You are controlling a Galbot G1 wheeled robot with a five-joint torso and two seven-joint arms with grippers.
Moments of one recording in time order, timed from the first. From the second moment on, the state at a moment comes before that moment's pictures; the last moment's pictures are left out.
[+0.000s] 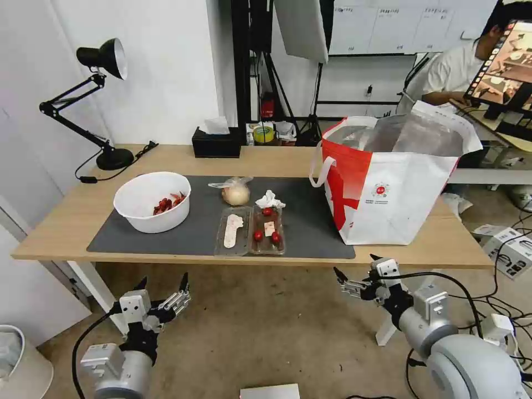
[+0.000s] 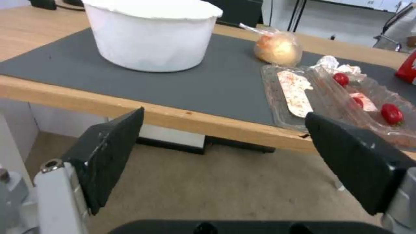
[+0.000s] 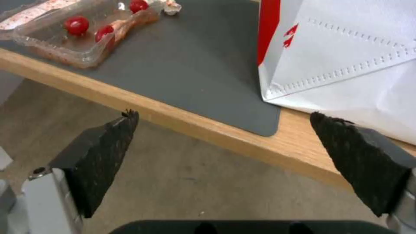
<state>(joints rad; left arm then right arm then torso) 1.81 -1.59 -0.65 -2.37 -0.20 0.24 0.05 -1.56 1.15 0.60 2.33 0.25 -0.59 -0.13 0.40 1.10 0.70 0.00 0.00</state>
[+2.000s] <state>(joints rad) 1.56 -1.54 -0.49 -2.27 -1.08 0.38 -0.33 -1.45 1.14 0.50 2.25 0.32 -0.50 -0.12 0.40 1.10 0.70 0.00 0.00</state>
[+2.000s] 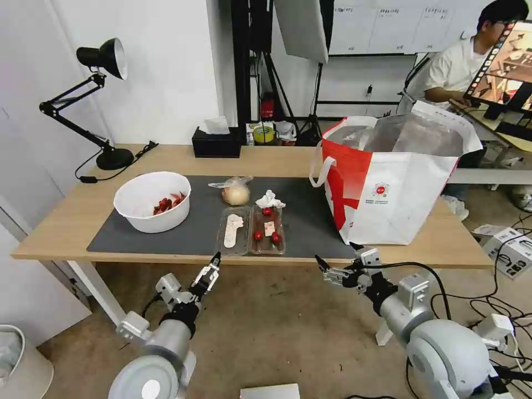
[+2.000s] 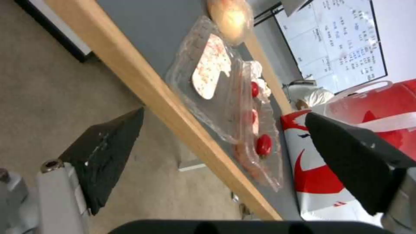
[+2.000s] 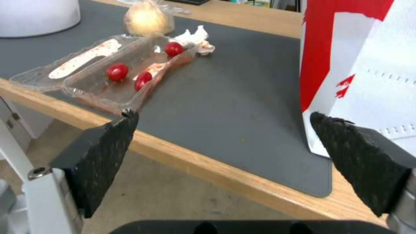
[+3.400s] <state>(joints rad) 1.39 -1.51 -0.36 -2.19 -1.20 0.39 -0.46 -1.46 1.17 0.50 2.25 0.28 -0.50 -0.12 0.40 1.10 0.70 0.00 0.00</state>
